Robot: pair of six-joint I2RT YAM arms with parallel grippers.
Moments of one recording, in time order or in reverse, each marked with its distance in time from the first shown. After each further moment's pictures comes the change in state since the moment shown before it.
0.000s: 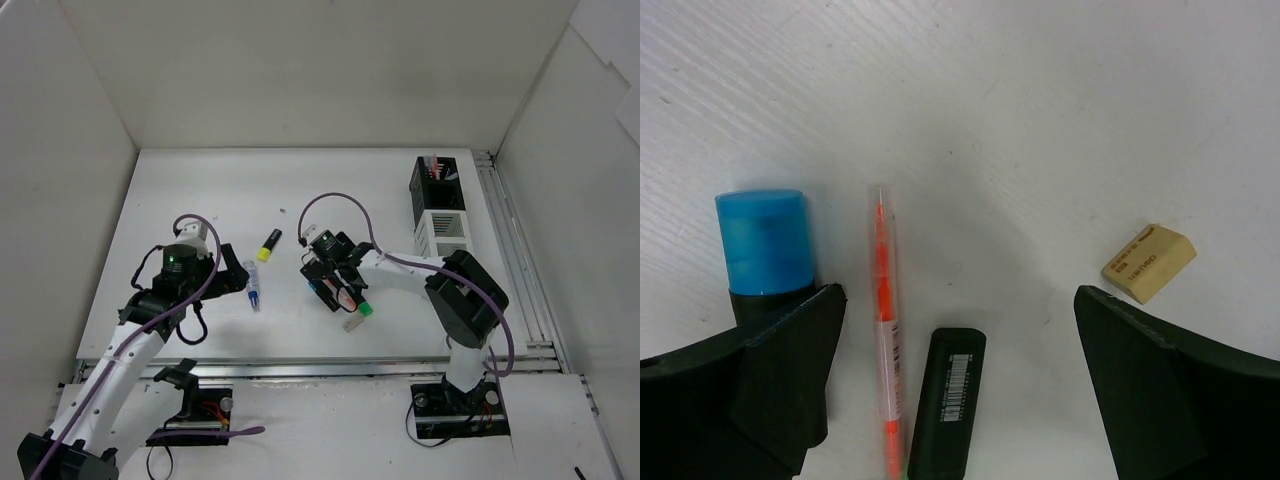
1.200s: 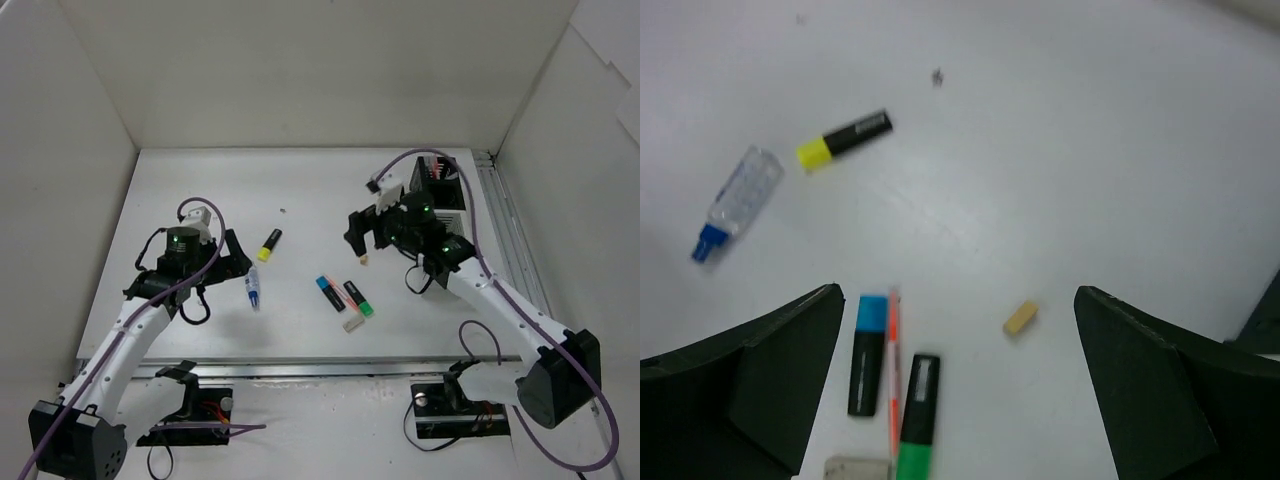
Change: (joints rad) left arm 0.045 0.174 0.095 0.036 0.056 0.005; right arm -0.359 -0.602 -0.100 0.195 -0.480 0.040
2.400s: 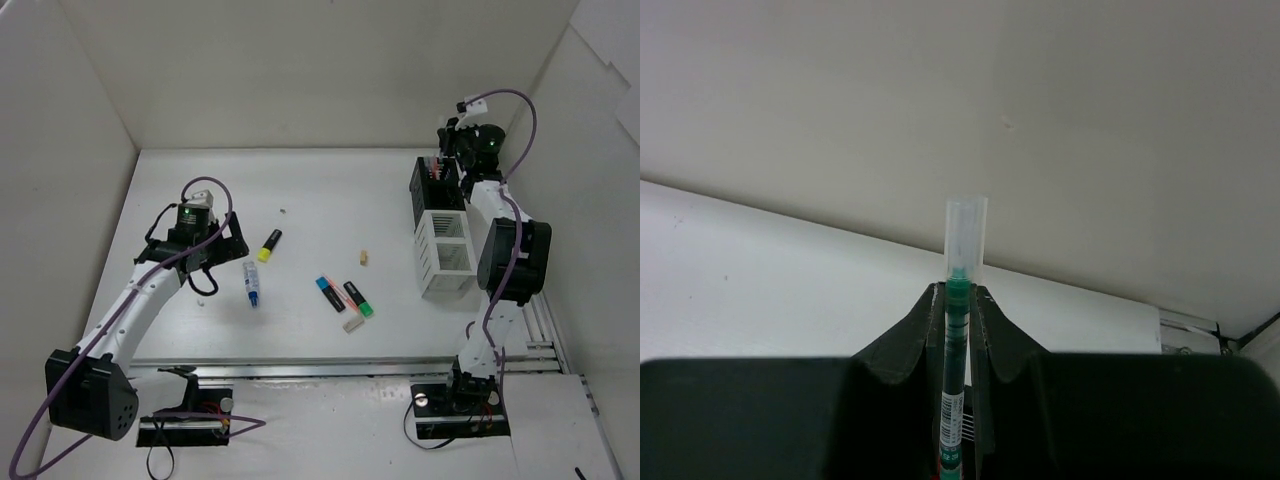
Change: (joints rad) left arm 0.013 0.222 0.173 -0.057 -0.097 0.000; right arm -0.572 0.824 0.578 0.541 -0.167 -0.087
